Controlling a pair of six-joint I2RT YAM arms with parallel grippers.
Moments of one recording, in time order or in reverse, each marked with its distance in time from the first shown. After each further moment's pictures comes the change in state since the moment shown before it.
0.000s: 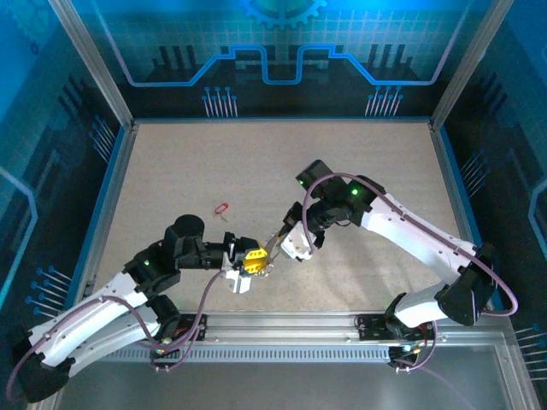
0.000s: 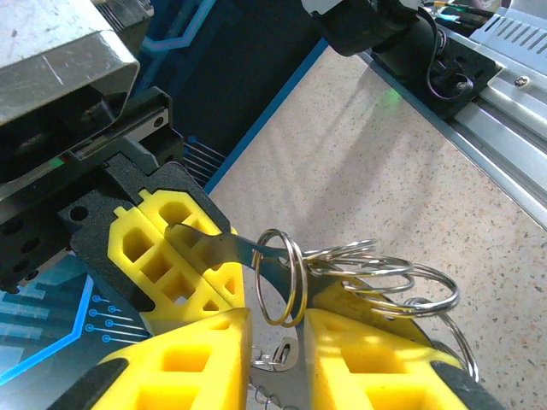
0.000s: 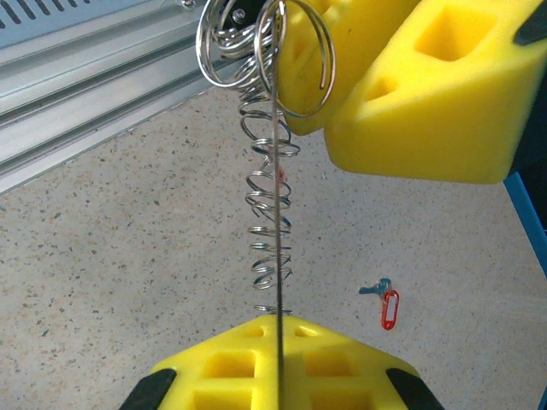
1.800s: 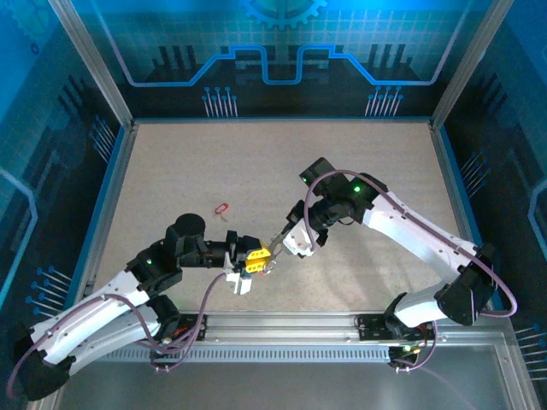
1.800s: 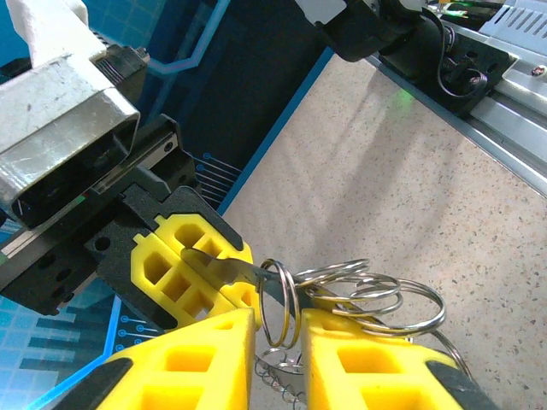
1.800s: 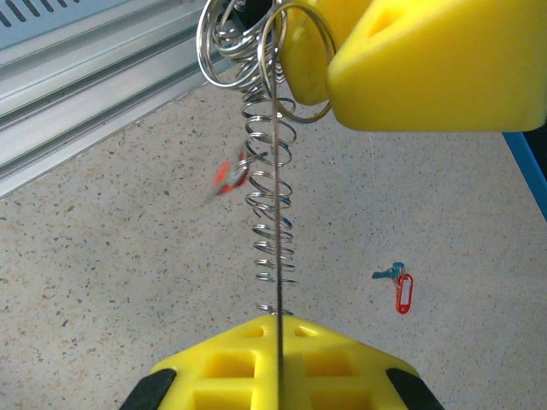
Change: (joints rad) left arm -0.005 0.020 0.000 0.055 0.014 0.072; right arm -0.033 0.001 0.003 -0.027 0.000 0.015
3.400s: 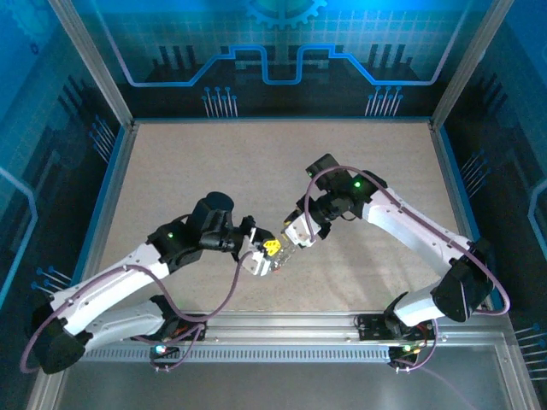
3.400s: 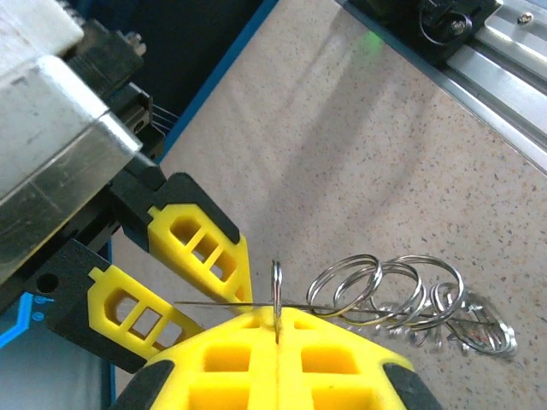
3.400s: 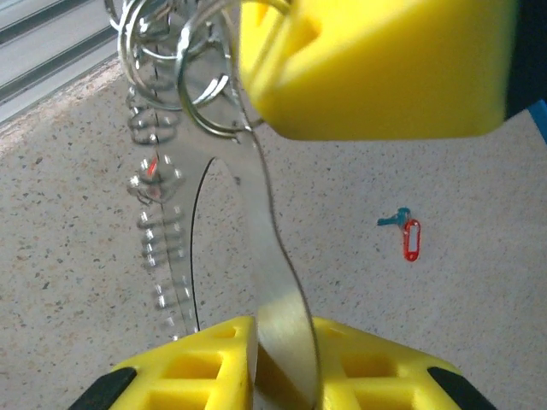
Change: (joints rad) left arm -0.001 0.293 0.245 -0.216 -0.082 0.025; right arm -0.092 0.024 -0.065 0.079 0.026 -0.003
